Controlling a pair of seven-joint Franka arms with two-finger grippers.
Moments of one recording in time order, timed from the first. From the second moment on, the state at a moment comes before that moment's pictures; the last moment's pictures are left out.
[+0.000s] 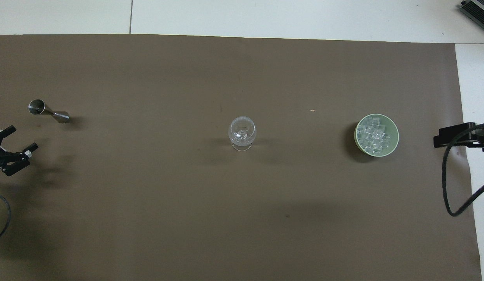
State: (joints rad) left arm 0.66 0.24 -0.07 -2.20 -1.47 2.10 -0.86; right arm 0.02 -0.10 -0.04 -1.60 0.00 1.50 0.07
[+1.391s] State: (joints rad) left arm 0.58 0.34 -0.08 -2.23 -1.76 2.13 -0.66; right arm 0.02 -0.10 -0.04 -1.60 0.00 1.50 0.07
